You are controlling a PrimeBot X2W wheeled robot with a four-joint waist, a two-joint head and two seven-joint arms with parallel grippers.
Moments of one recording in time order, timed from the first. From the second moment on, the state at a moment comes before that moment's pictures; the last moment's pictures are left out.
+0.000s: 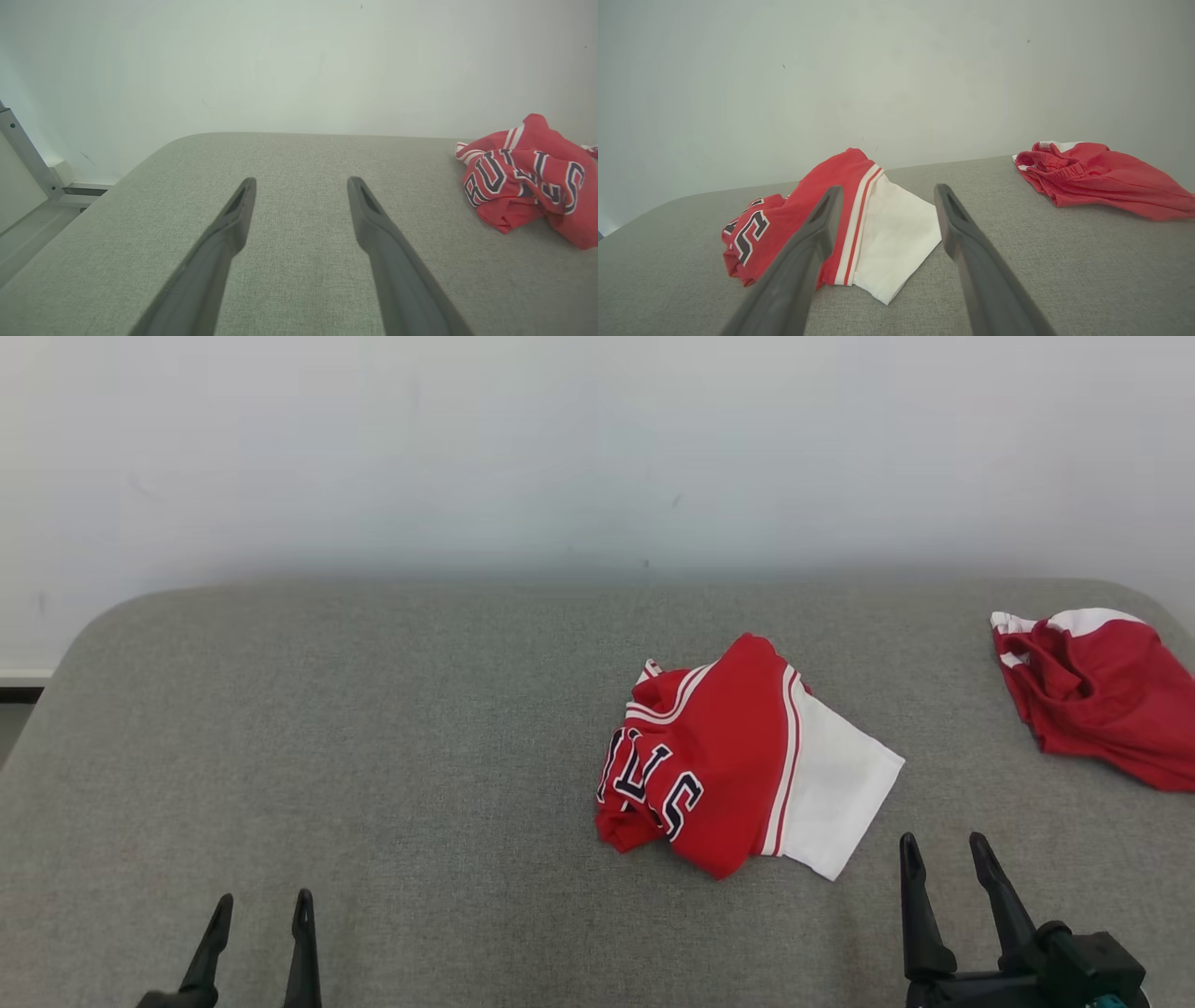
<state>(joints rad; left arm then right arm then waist) 0.01 0.35 -0.25 0.14 -0.44 0.14 -0.26 0.03 -0.07 -0.07 0.14 0.18 0.13 -0.26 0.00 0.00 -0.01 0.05</state>
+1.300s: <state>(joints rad) 0.11 0.29 -0.19 0.12 -0.37 0.07 -0.26 0.09 -0.07 -0.06 0.20 0.17 0.13 -0.26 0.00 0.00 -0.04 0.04</state>
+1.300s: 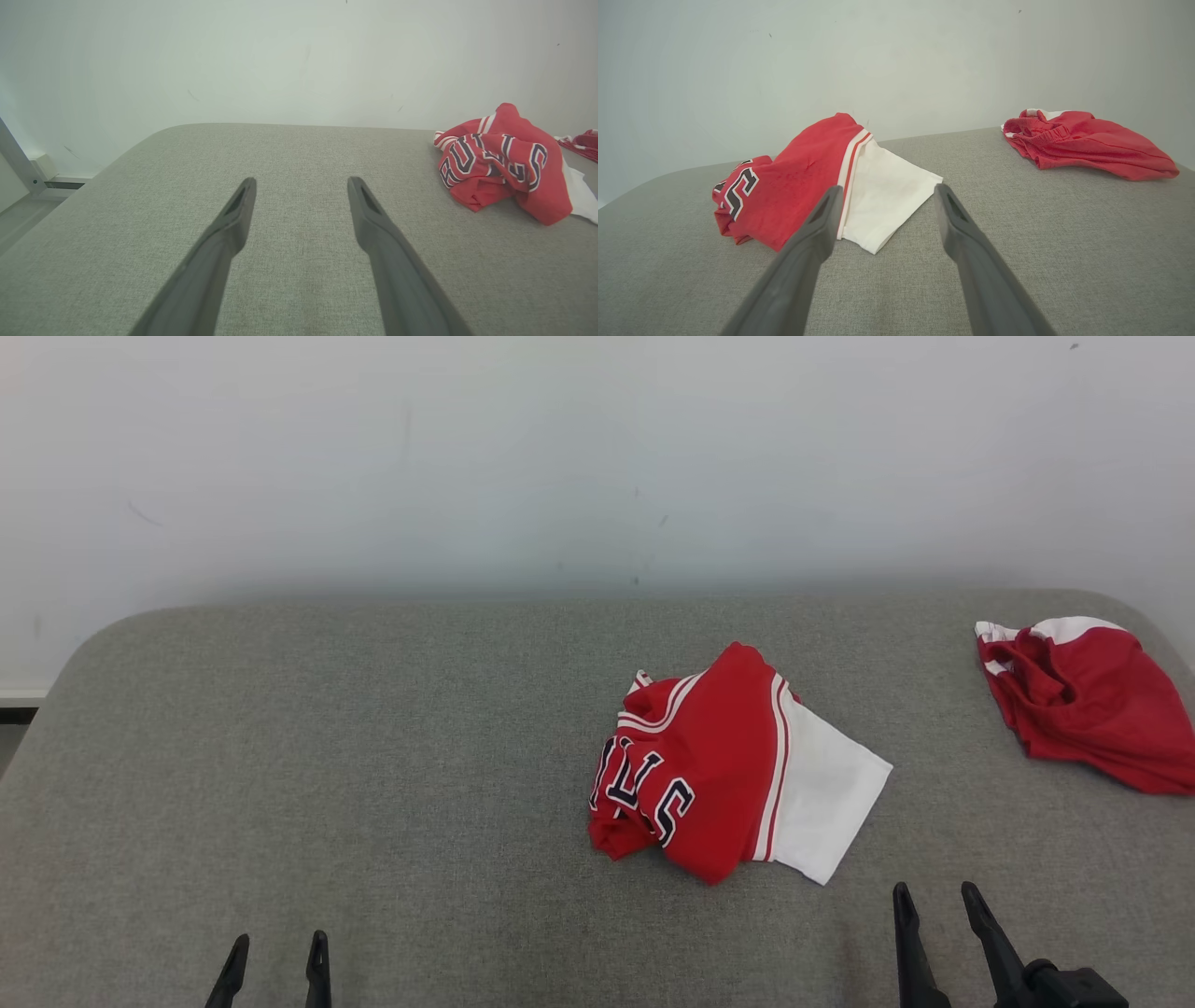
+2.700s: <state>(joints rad) 0.07 0.24 -0.19 0.13 -0.32 0.04 -0.26 -0.26 -0.20 0.02 0.40 0.18 0.13 -0.19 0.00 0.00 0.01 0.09</state>
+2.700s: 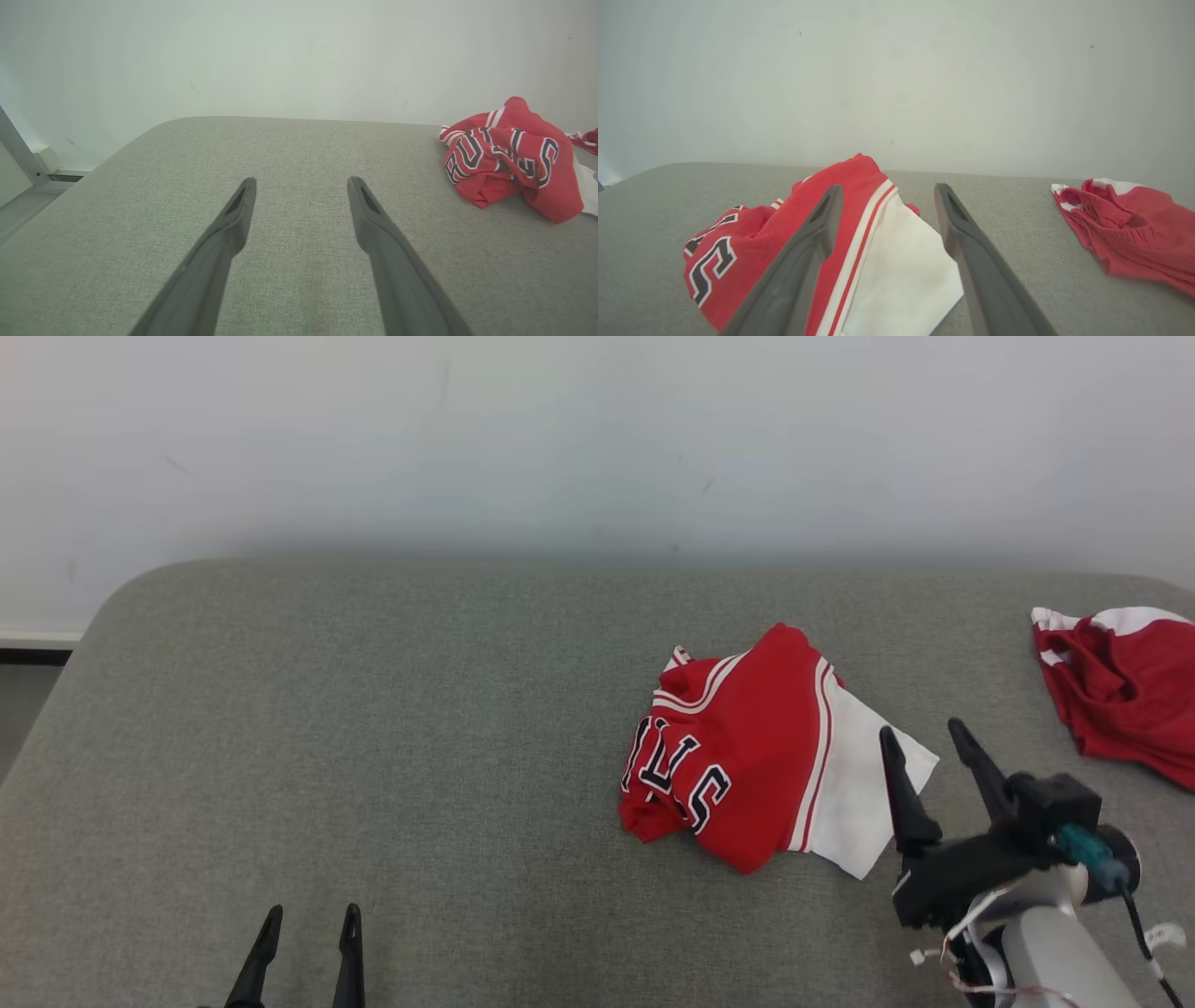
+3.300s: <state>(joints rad) -0.04 0.17 -0.20 0.18 -0.28 0.00 -0.26 -0.62 -0.39 0.04 0.94 0.21 0.13 -0.15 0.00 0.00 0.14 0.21</state>
